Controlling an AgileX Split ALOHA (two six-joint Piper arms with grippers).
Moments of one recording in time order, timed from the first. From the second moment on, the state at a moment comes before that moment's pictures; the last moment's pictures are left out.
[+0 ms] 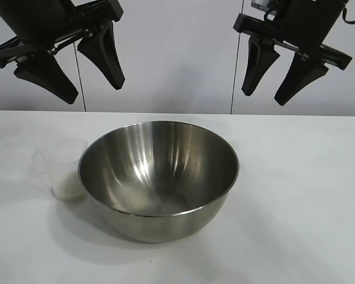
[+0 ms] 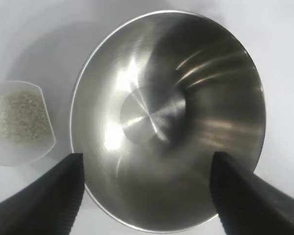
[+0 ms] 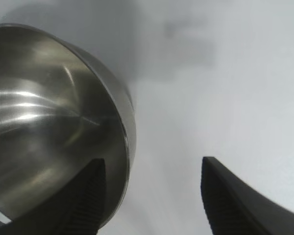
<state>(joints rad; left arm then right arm) -0.41 1.70 -1.34 -0.39 0.89 0.00 0.18 1.89 -1.65 0.31 1.21 -0.06</state>
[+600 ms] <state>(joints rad) -0.41 1.70 -1.34 -0.39 0.89 0.00 0.18 1.87 -1.66 0.31 1.21 -0.06</state>
